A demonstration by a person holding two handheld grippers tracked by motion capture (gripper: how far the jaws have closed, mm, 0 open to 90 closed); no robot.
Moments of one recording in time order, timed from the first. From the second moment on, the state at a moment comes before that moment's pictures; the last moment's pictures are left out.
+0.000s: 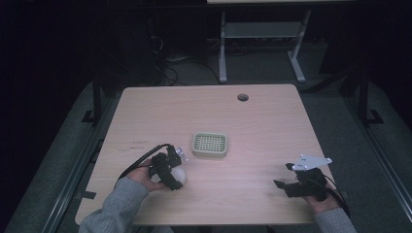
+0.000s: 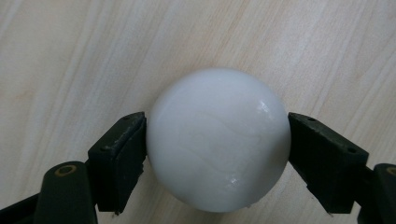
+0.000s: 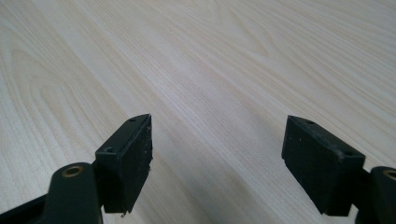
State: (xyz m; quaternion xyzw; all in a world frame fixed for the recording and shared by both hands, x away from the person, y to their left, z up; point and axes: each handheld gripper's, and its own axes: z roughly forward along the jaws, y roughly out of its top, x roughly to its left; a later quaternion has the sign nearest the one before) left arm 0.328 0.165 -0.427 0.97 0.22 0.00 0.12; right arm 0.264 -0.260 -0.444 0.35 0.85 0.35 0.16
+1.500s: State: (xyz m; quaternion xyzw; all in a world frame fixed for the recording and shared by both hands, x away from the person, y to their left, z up) left arm 0.334 0.161 -0.432 0.97 0.23 -0.01 0.09; right arm 0.262 -0.259 -0.440 0.34 0.85 0.36 0.16
